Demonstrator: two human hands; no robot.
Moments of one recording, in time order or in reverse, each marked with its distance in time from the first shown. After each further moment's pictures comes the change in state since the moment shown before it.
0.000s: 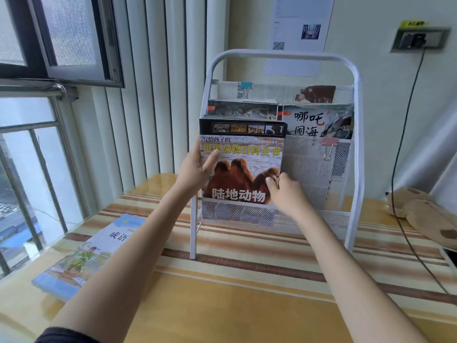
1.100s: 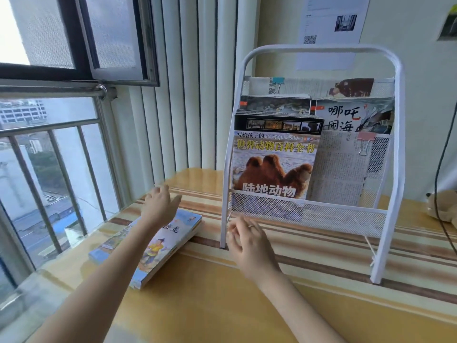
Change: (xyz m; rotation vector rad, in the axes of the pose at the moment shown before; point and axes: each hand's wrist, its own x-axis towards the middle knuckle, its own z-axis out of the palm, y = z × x) left_hand -0.089 -0.094 -0.099 0.638 -0.090 -0.505; right_hand -0.101 -0.047 0.124 0.157 0.105 -0.548
